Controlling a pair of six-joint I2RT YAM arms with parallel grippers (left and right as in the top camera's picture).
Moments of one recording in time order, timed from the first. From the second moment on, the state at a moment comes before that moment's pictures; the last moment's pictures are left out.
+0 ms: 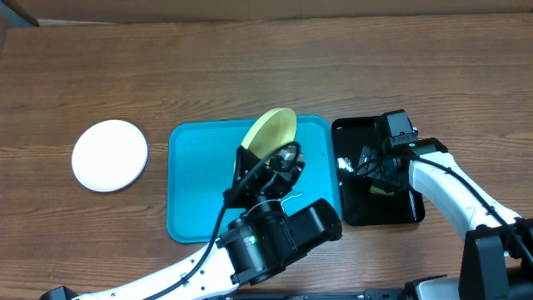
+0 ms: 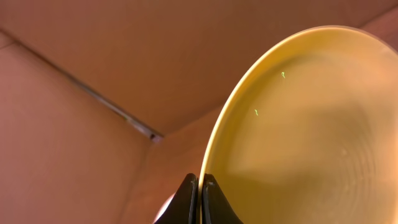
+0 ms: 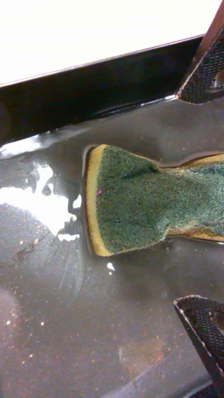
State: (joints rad) left arm -1.15 1.27 1.00 -0.70 -1.44 -0.25; right arm 0.20 1.57 0.88 -0.68 0.18 0.48
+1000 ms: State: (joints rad) left arm -1.15 1.27 1.00 -0.29 -1.37 0.16; right arm 0.20 1.57 0.88 -0.68 0.18 0.49
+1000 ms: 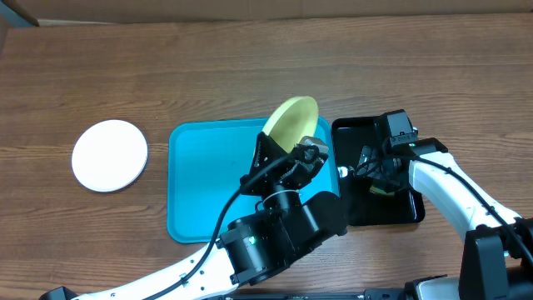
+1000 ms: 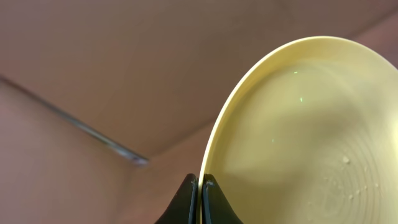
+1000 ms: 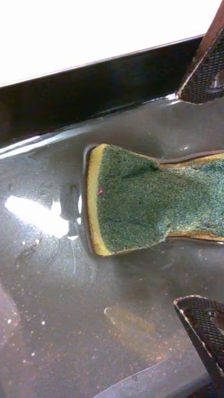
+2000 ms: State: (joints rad) left arm 0.54 1.28 1.00 -0.71 -0.03 -0.48; right arm 0.20 1.57 0.88 -0.68 0.18 0.48
